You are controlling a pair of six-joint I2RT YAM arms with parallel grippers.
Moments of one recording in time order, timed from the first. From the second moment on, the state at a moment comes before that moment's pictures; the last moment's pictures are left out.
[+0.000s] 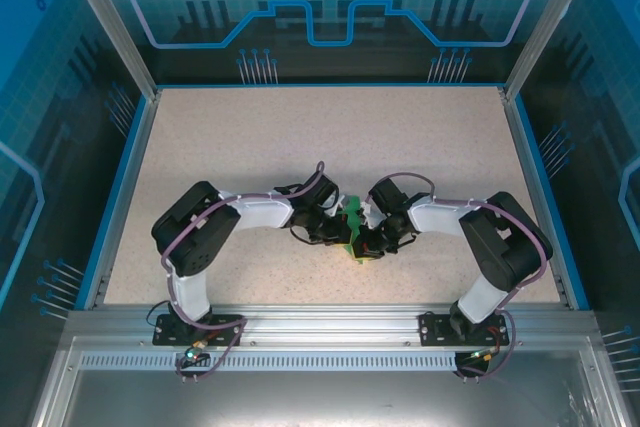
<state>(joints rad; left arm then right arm) -0.72 1.87 1.00 -0.21 0.58 -0.73 0.56 1.66 0.73 -0.44 -0.61 0.48</state>
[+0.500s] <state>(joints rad) -0.72 1.89 0.99 -0.20 0.56 -0.71 0.56 1.66 0.74 -0.45 -0.60 0.47</state>
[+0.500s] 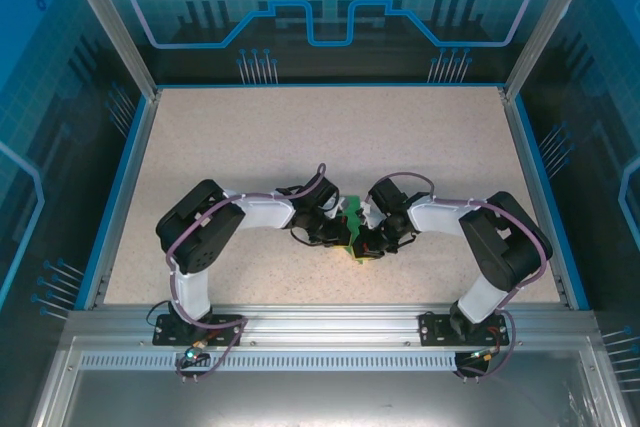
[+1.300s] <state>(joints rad) -0.69 1.81 0.91 -0.14 0.41 -0.55 0.56 1.66 0.74 -0.42 -0.58 0.46</state>
